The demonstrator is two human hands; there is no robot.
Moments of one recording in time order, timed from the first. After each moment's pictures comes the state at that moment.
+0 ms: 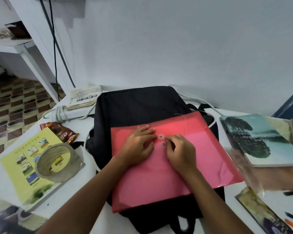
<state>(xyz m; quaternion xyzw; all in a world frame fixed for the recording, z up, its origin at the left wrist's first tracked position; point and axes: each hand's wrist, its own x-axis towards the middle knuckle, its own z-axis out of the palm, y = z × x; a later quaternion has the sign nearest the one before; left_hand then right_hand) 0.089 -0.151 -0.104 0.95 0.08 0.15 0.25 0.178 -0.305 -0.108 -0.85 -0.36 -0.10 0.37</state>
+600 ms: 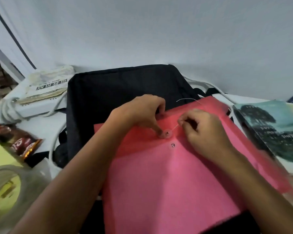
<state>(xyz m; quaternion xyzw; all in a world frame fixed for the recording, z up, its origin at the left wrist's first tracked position) 0.188 -0.106 -0.043 0.97 0.07 -0.09 0.19 0.227 -0.294 -0.056 -0.88 -0.36 0.01 0.33</state>
